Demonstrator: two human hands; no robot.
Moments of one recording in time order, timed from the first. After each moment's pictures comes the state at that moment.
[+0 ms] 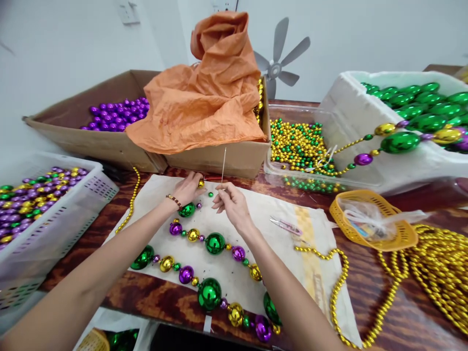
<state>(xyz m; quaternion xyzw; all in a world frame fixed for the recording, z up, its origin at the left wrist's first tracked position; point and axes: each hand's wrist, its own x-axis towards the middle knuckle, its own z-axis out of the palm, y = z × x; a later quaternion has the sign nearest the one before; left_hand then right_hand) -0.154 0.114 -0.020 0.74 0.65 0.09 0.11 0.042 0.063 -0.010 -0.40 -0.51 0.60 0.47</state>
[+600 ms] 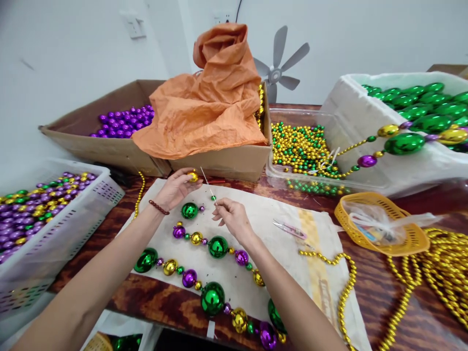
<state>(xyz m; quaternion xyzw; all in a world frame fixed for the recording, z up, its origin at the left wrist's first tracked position) -0.173 0.100 0.011 0.34 0.41 0.56 0.63 0.040 0.050 -0.023 -0.45 -0.52 0.60 0.41</state>
